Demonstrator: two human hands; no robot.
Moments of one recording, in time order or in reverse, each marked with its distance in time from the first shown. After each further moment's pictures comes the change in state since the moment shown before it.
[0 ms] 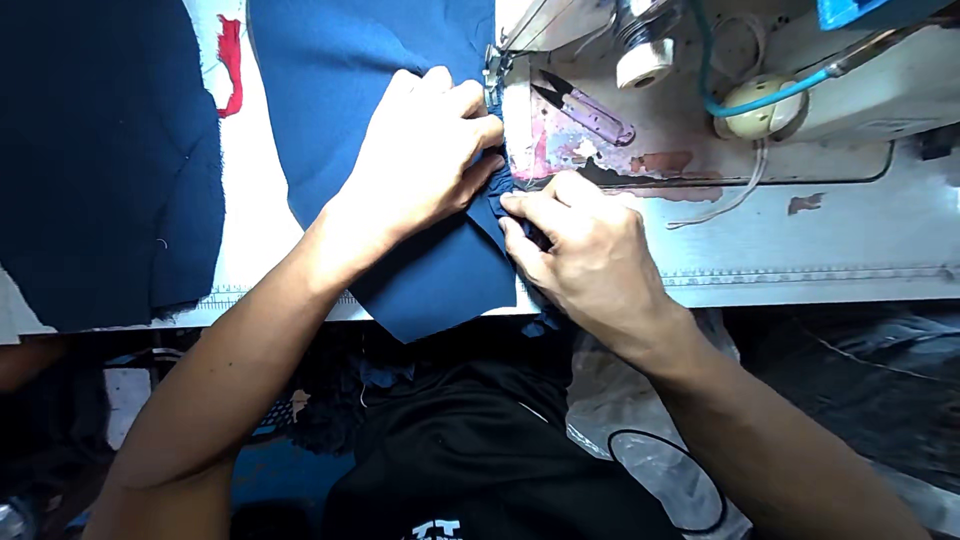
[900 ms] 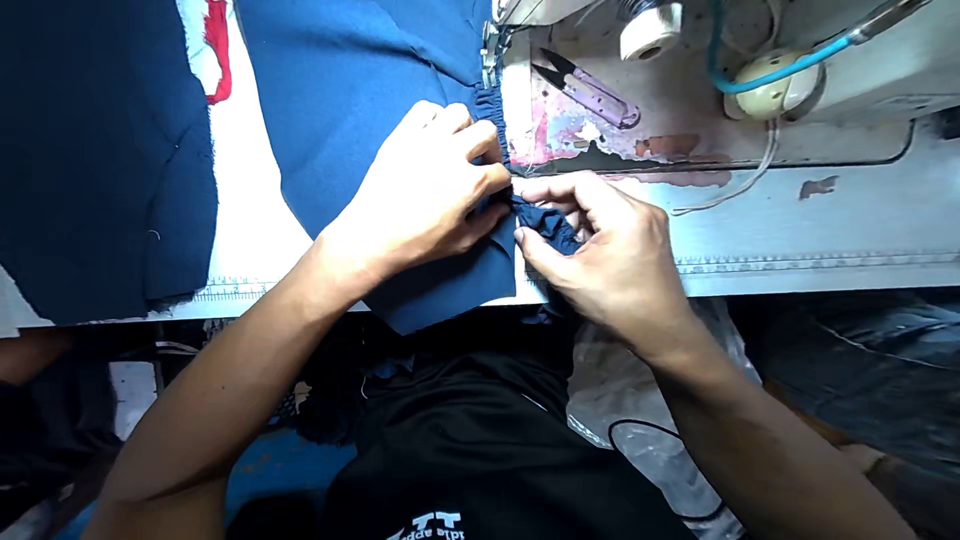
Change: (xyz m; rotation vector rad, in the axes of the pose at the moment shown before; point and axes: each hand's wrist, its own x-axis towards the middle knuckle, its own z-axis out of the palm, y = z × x) left_hand -0.020 0.023 -0.001 -0.079 -0.074 0.124; right_hand -0.018 0.005 -0.008 0.311 -0.013 0.241
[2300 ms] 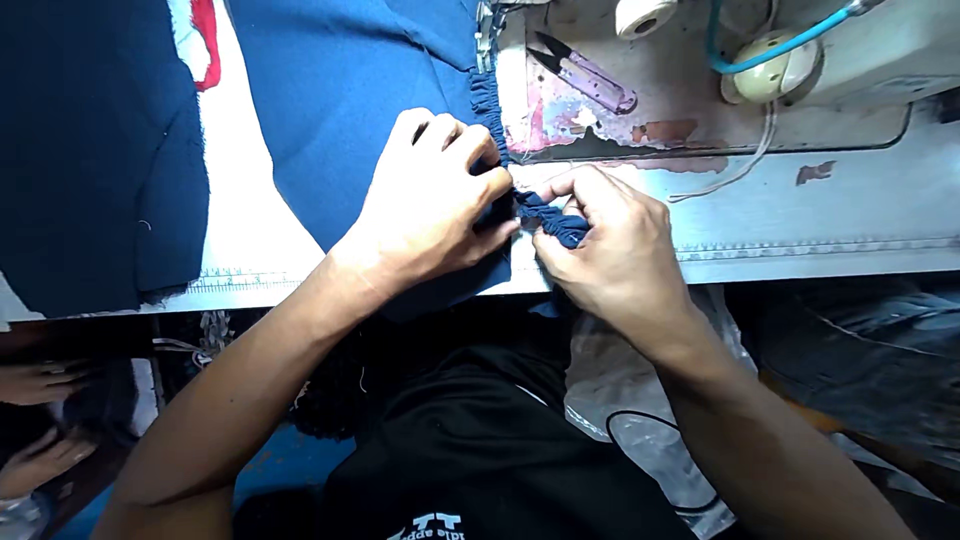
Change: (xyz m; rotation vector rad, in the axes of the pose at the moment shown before) left_hand -0.008 0.026 0.007 0.061 0.026 -0.139; right_hand -0.010 0.002 -0.004 -0.139 -0.026 0.007
